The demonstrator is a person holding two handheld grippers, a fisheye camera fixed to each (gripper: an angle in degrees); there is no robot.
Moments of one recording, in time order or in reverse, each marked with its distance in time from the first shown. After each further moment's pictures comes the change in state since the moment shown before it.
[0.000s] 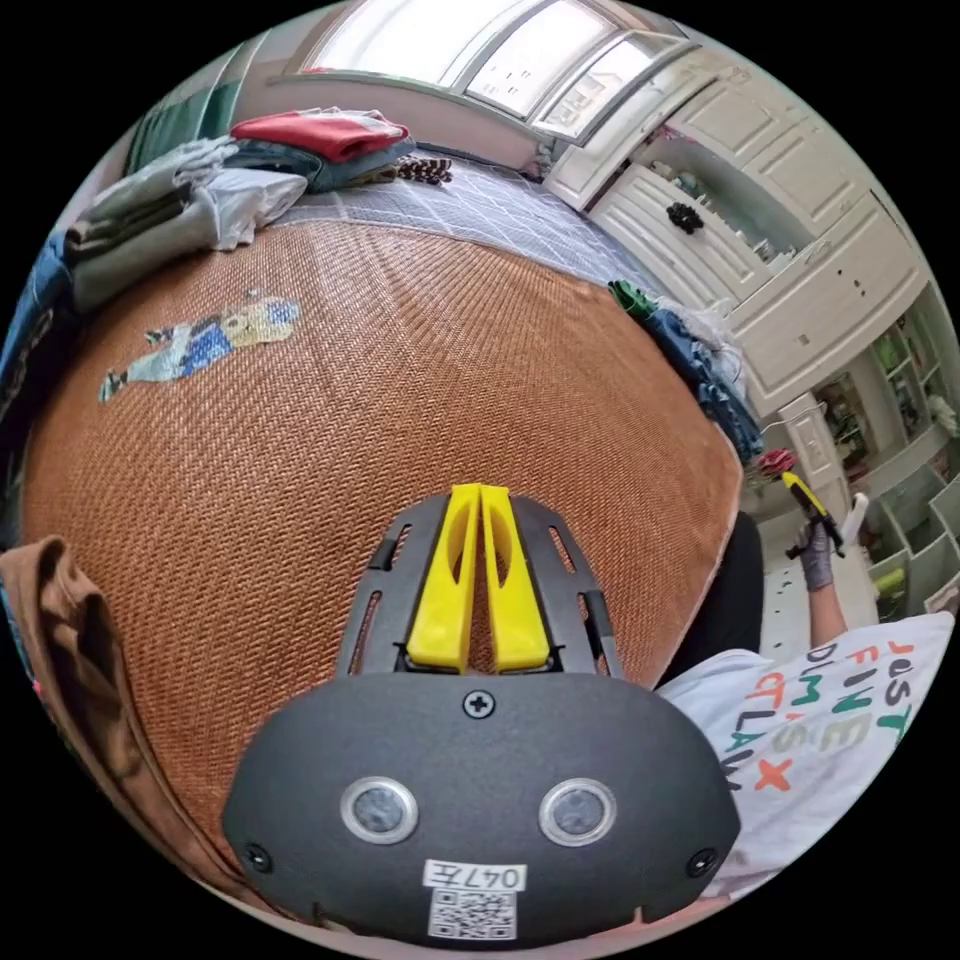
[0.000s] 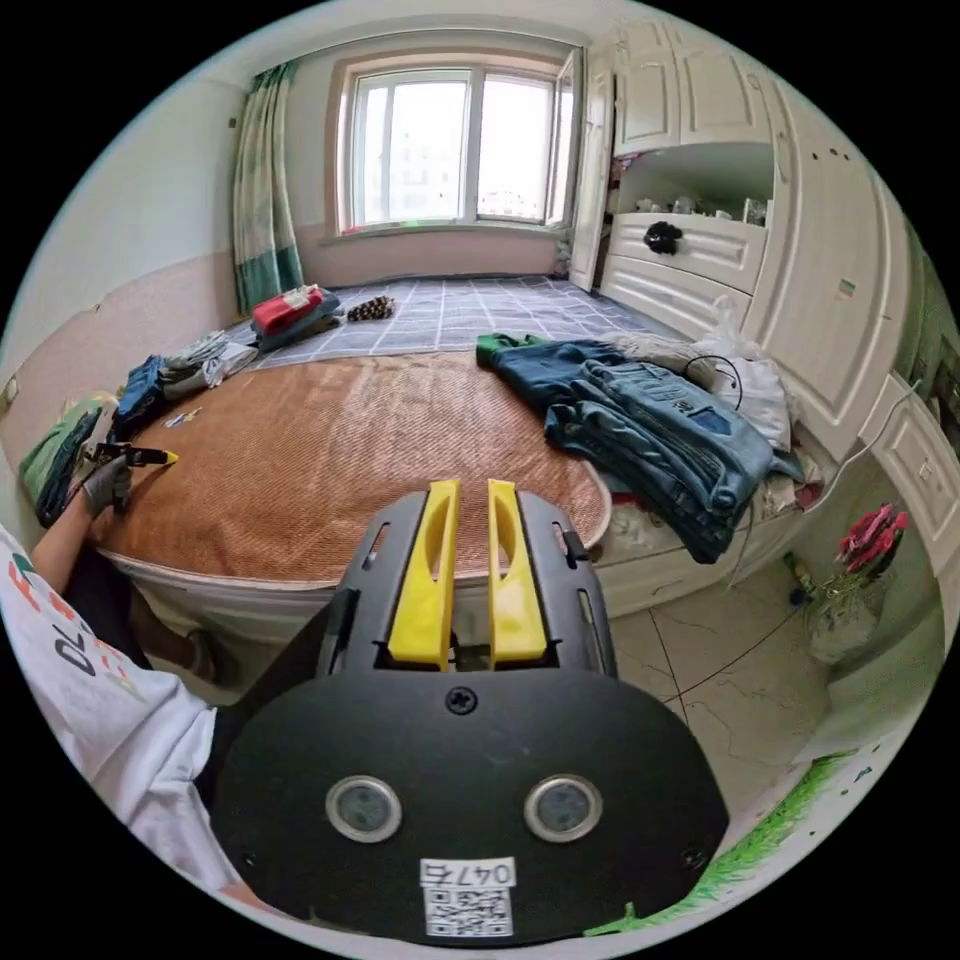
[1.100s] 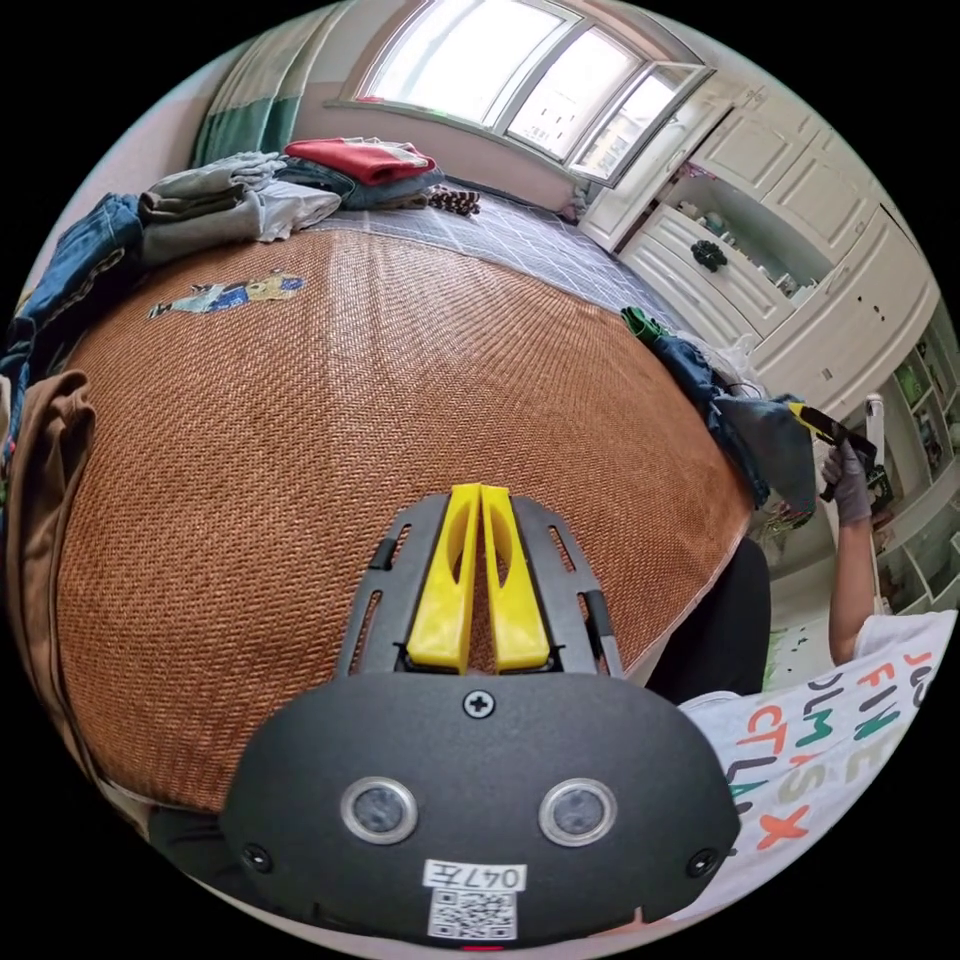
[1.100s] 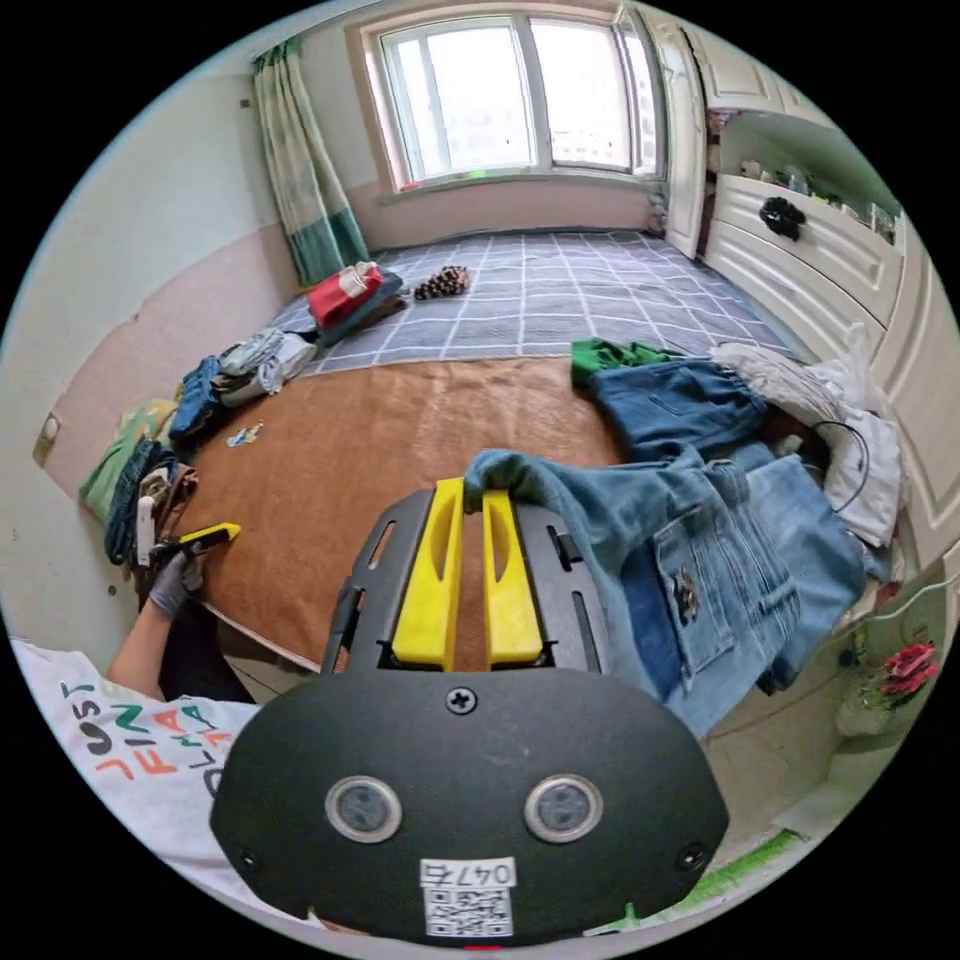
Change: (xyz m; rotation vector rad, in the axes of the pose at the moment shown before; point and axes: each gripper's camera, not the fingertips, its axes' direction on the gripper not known) left arm -0.077 0.035 -0.172 0.143 -0.066 -0.123; right arm 0.031 -0.197 0.112 -0.188 -0.274 -0.073
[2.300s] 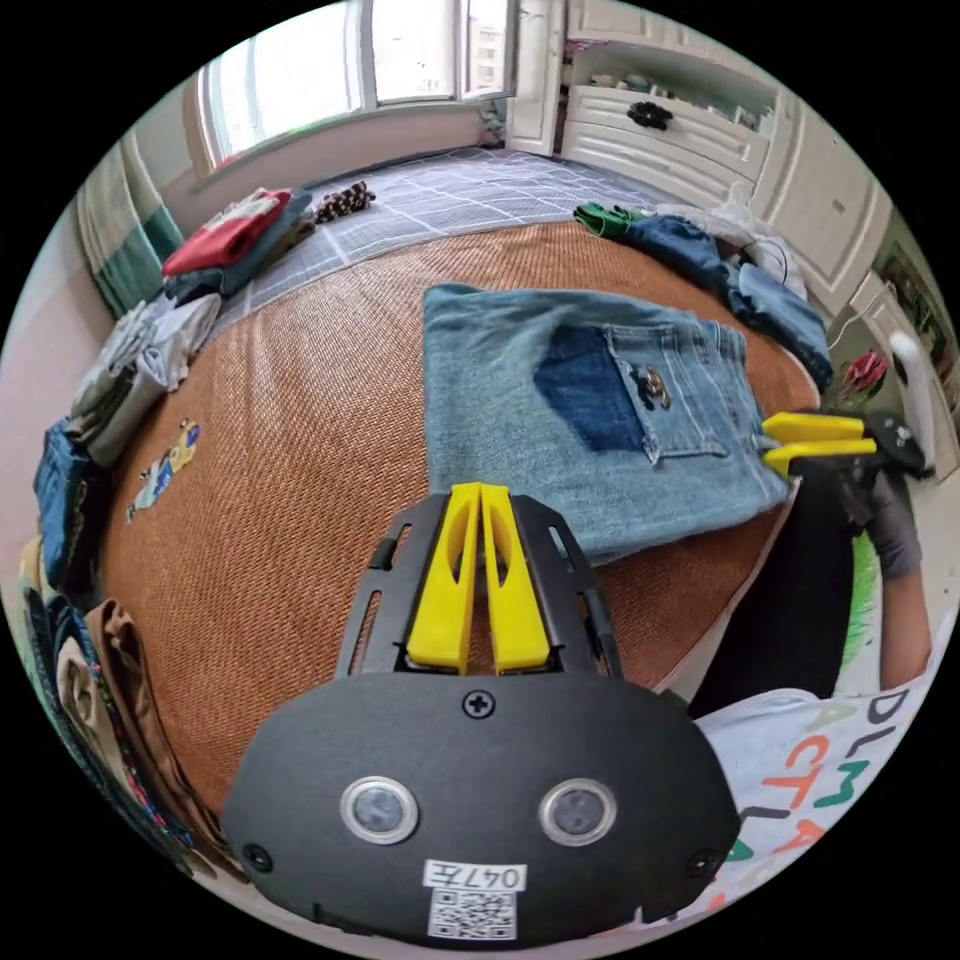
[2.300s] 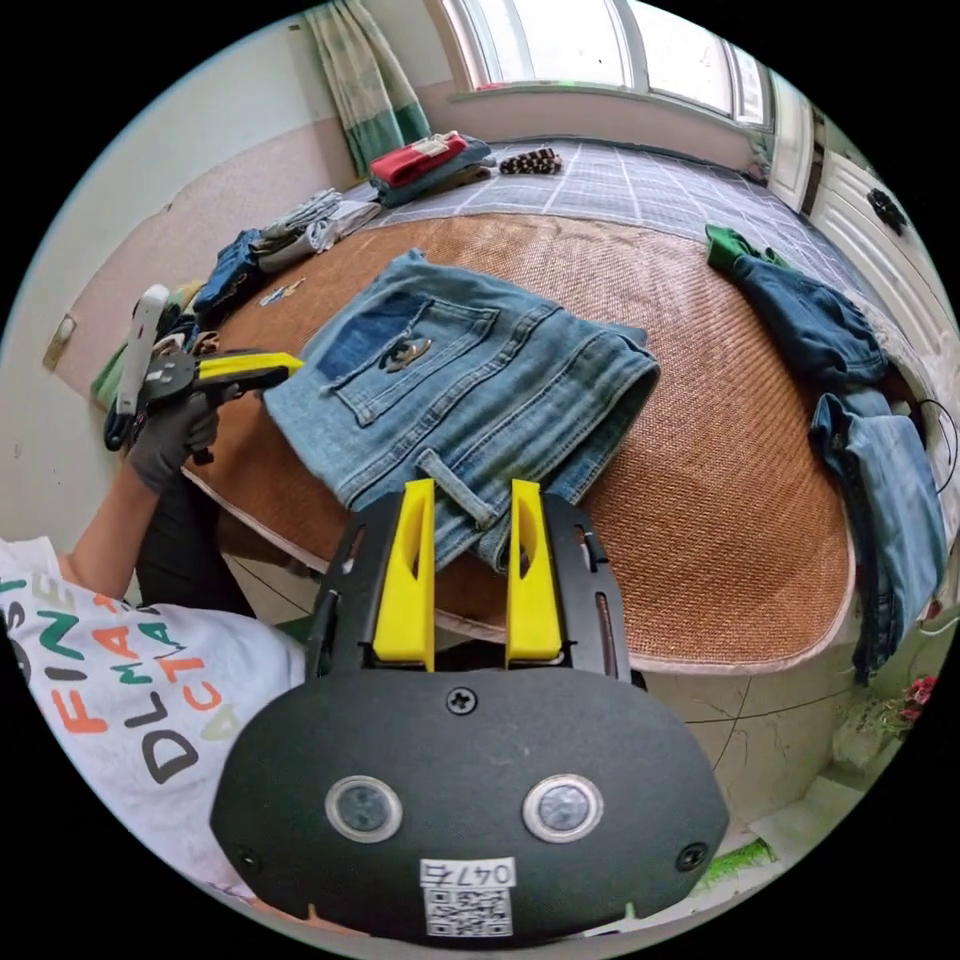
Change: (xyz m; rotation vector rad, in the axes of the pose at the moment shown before) left arm 0.076 -0.247 -0.059 -0.162 -0.307 0.365; right arm -0.179 0.074 0.158 -0.250 -0.101 -0.122
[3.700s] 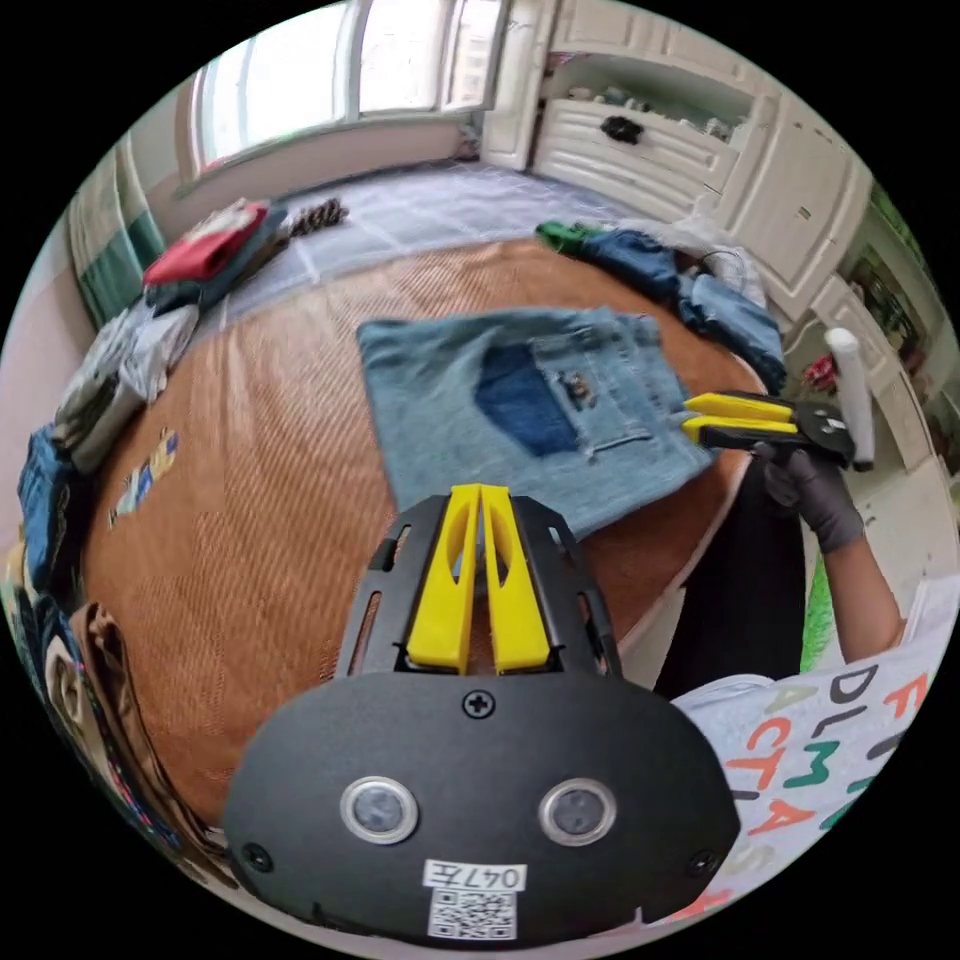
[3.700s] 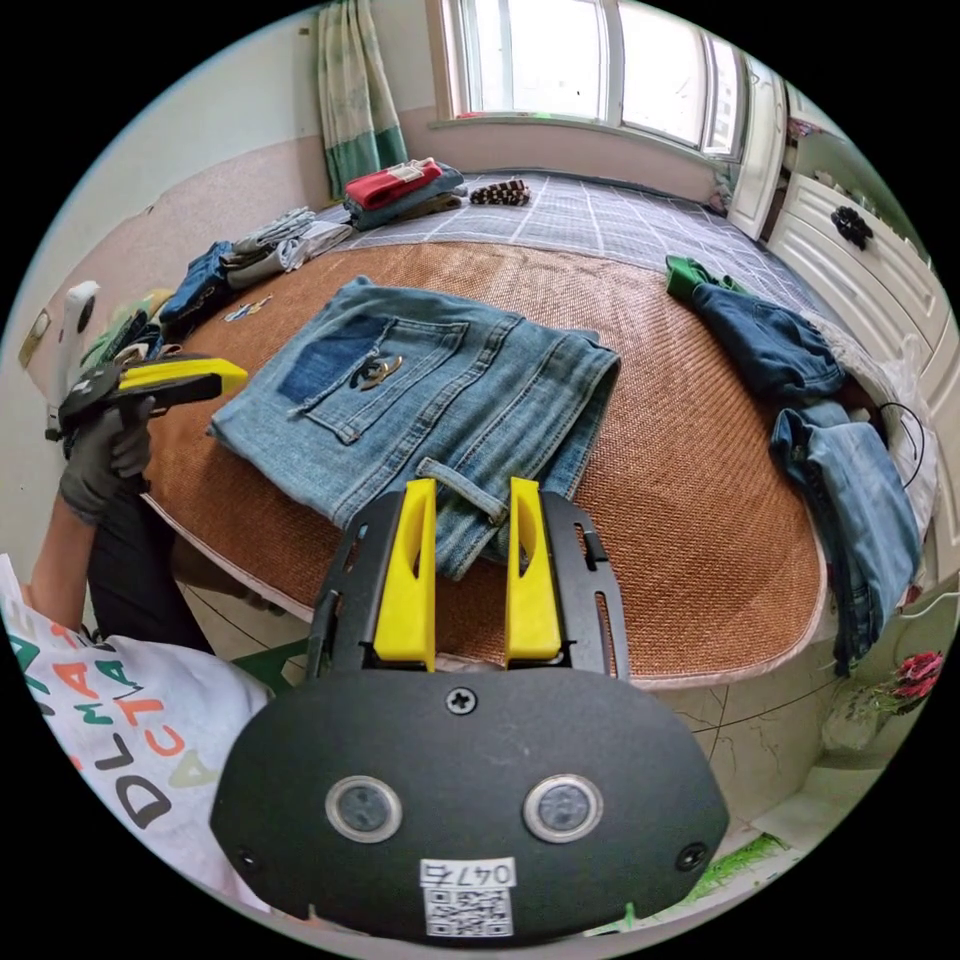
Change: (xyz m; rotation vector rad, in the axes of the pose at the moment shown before) left arm -0.149 -0.155 -0.160 0.098 0.110 0.036; right arm -0.093 0.026 -0.032 0.095 0.130 0.011
